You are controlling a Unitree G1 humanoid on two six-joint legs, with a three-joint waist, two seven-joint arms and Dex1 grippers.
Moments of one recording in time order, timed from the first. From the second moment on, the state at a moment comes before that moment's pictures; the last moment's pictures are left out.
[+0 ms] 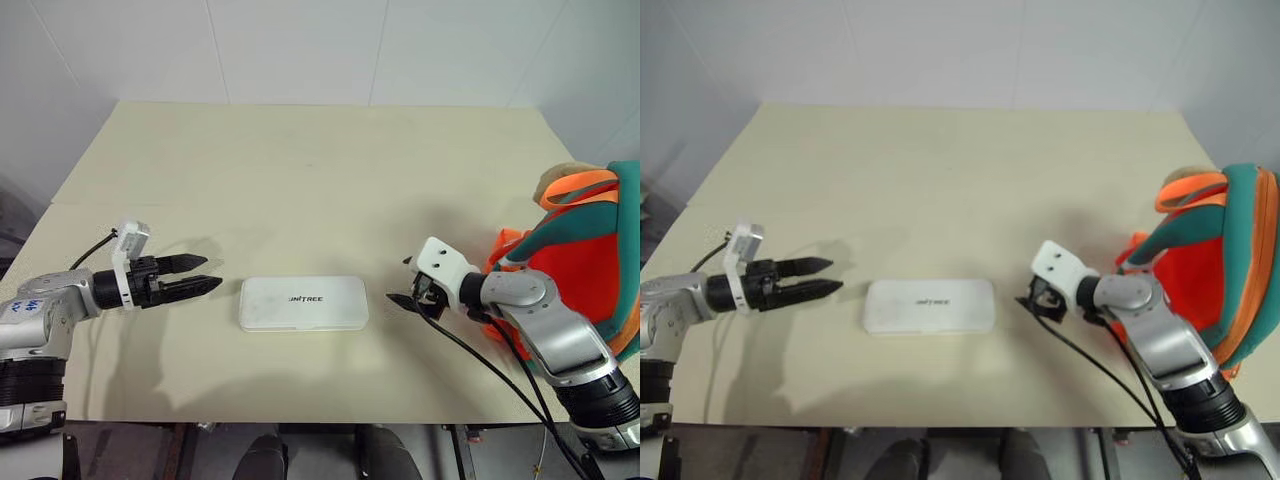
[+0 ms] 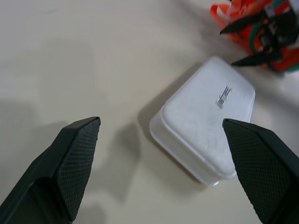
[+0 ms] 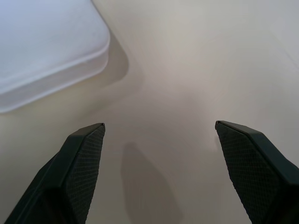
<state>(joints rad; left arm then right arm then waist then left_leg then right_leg) -0.42 0.80 0.27 0.19 -0.55 0.75 -1.13 -0.43 -0.73 0.20 -0.27 0.10 0.63 0.77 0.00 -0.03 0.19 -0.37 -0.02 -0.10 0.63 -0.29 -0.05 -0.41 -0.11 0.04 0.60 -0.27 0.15</state>
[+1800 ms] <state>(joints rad) -0.55 0.66 0.12 0.29 -0.72 1.14 -1.07 -0.45 -0.64 0.26 -0.27 0.03 0.58 0.79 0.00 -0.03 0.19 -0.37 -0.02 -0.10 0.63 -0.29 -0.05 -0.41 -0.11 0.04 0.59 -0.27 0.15</state>
